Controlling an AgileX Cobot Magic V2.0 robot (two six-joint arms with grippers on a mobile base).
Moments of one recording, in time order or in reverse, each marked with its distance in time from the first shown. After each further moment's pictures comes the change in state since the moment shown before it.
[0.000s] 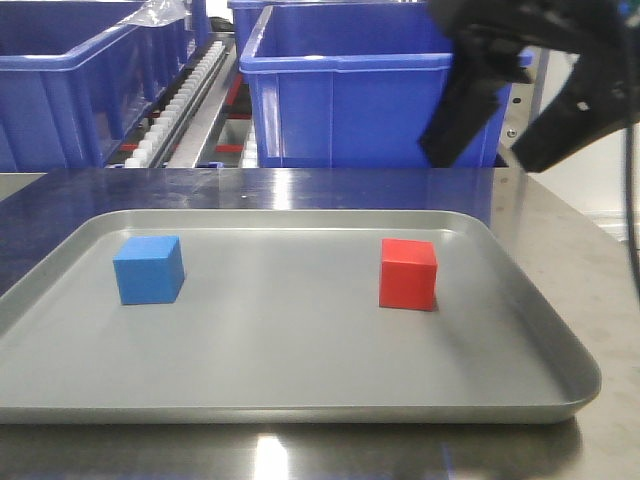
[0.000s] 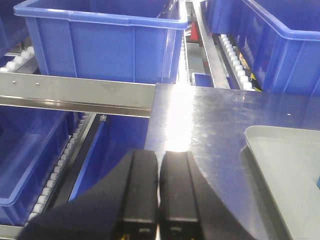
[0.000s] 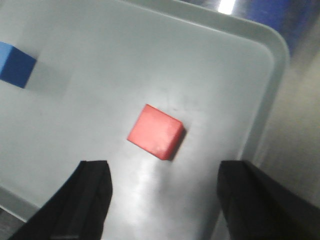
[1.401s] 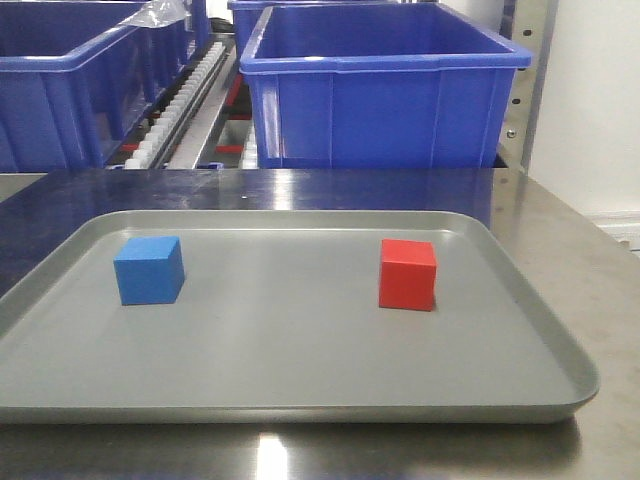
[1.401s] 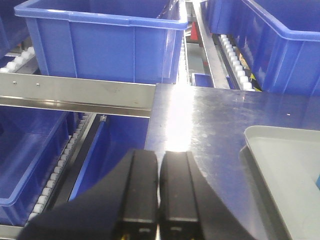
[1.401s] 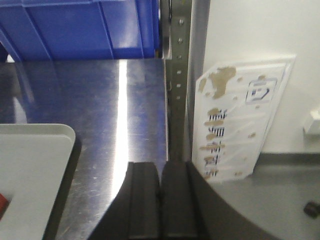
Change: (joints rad) left arm 0.000 0.000 0.000 0.000 0.000 0.000; right arm -0.473 -0.662 0.469 -0.180 -0.331 0.000
